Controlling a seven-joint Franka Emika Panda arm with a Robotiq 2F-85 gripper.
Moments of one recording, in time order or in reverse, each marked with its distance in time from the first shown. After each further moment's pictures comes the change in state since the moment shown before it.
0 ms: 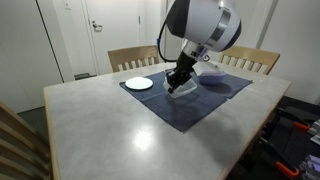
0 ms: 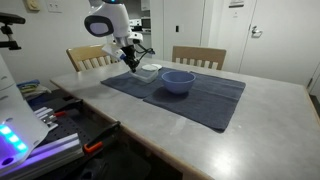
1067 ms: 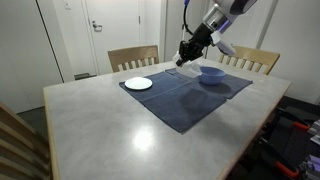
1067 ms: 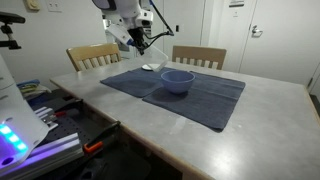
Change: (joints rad) arm -0.179 -0.273 0.022 -0.067 0.418 -0.139 -0.422
